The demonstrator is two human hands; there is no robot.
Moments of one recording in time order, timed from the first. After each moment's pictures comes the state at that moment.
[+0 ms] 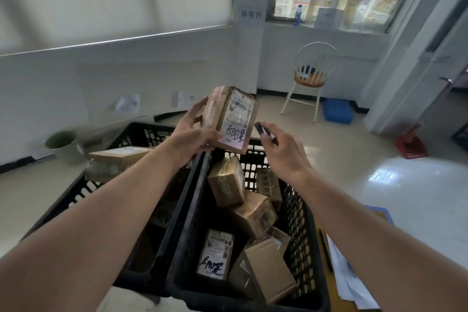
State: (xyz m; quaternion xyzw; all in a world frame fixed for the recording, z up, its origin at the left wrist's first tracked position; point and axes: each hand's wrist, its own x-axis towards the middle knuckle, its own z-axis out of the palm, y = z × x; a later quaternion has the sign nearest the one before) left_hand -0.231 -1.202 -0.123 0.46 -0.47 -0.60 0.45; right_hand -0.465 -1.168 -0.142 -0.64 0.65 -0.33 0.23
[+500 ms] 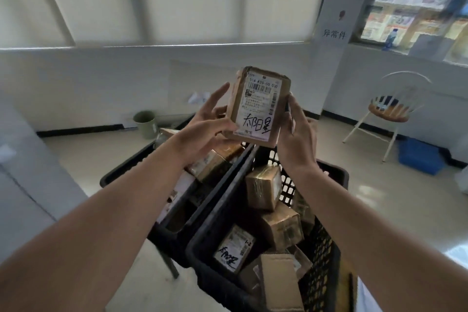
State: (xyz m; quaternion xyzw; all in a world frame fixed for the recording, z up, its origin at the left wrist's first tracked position) left_hand -0.195 -1.122 -0.085 0.44 -0.45 -0.55 0.55; right_hand -0.407 -1.163 -0.091 -0.65 0.50 -0.48 0.32
